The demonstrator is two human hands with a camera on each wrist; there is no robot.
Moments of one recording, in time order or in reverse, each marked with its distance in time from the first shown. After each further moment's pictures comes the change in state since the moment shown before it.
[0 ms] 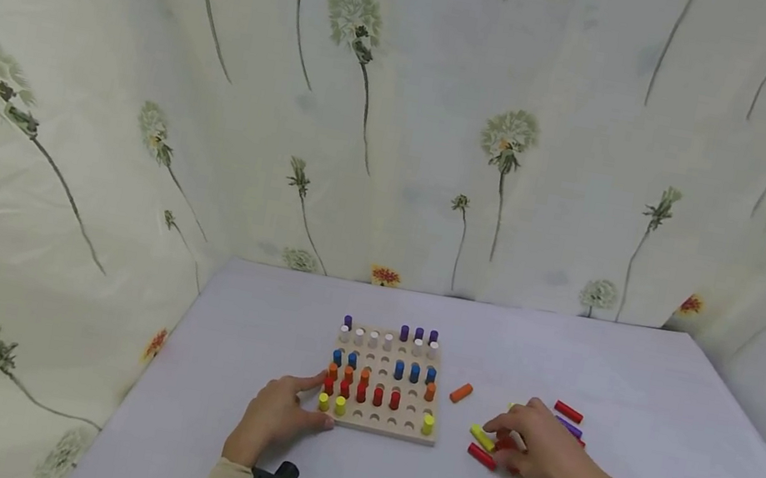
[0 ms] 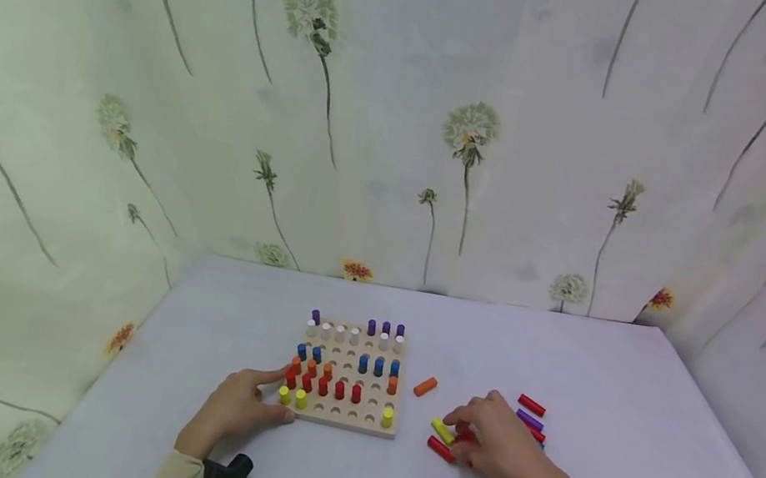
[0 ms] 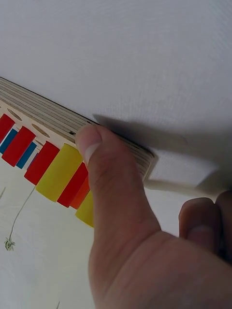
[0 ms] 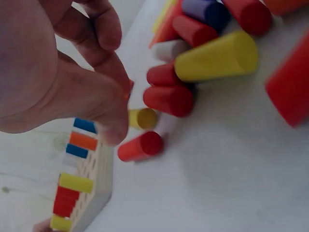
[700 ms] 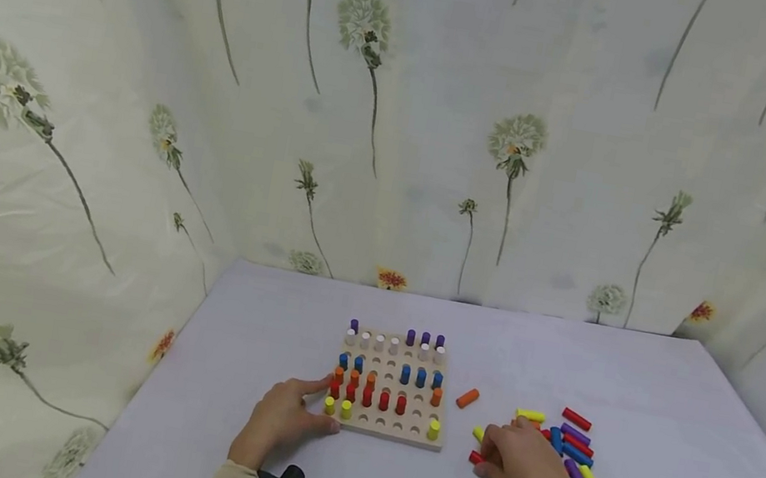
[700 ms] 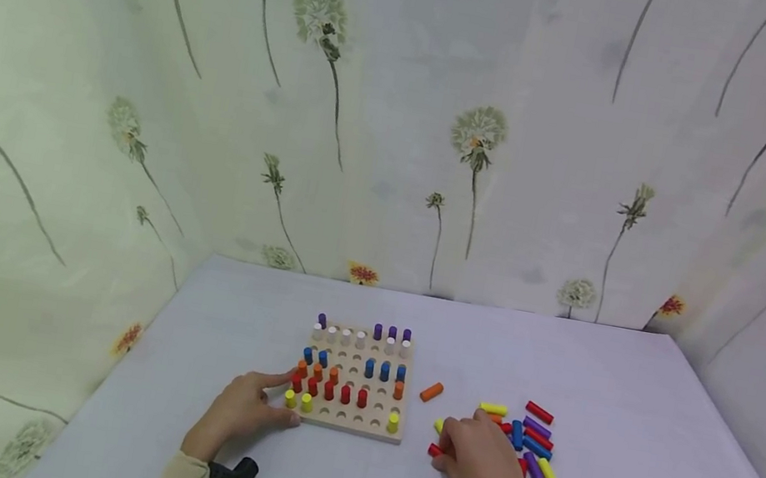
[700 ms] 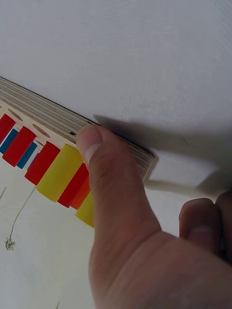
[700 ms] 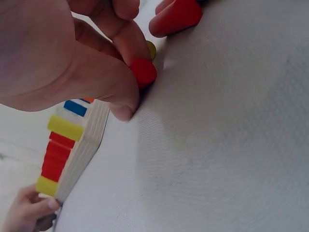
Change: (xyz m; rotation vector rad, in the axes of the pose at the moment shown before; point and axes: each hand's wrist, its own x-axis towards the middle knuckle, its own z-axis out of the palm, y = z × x) left_hand 0.001 -0.001 0.000 -0.014 -0.004 -0.014; right_hand 0.010 -0.026 0.036 -0.178 0.045 0.114
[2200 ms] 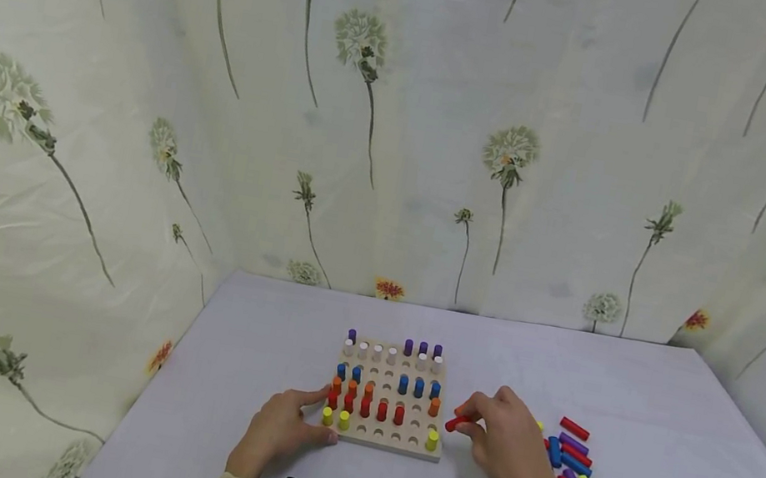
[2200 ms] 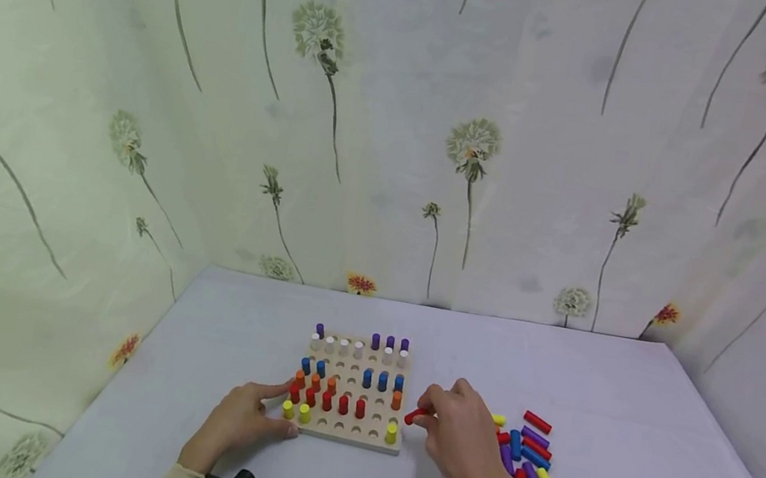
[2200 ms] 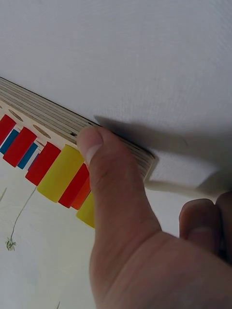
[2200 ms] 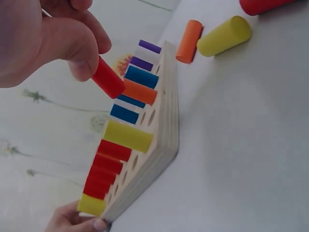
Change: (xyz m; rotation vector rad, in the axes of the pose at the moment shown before) left_hand 0.002 0.000 0.002 0.024 0.011 -0.002; right_hand 0.013 -0.037 -0.016 0.045 0.456 -0.114
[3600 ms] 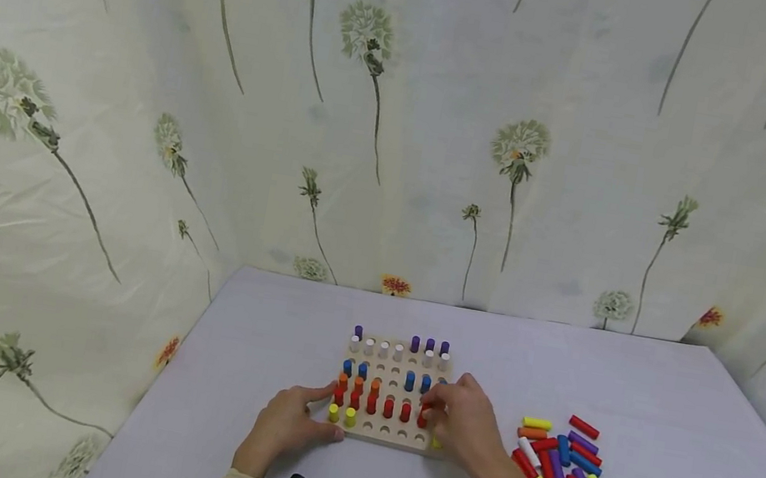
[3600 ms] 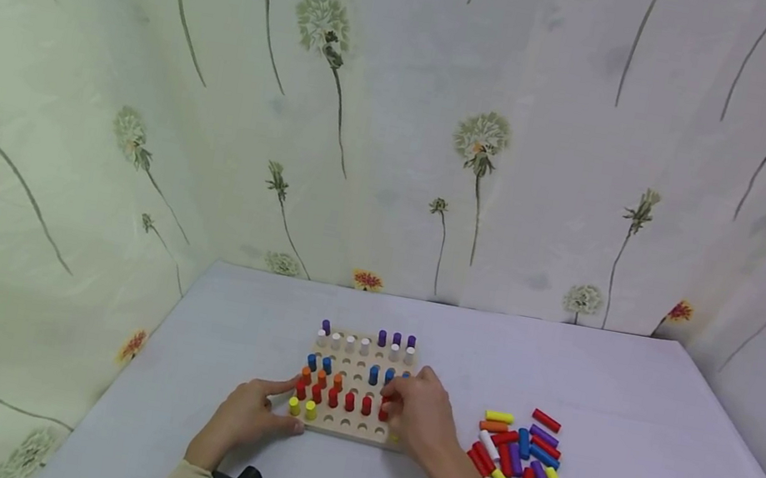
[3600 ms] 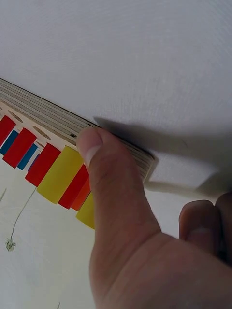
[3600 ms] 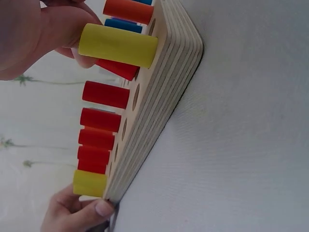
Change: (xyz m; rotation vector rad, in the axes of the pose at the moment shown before) left_hand 0.001 0.003 0.001 -0.008 0.010 -0.026; right_hand 0.029 -0.029 0.048 0.180 -0.106 0.107
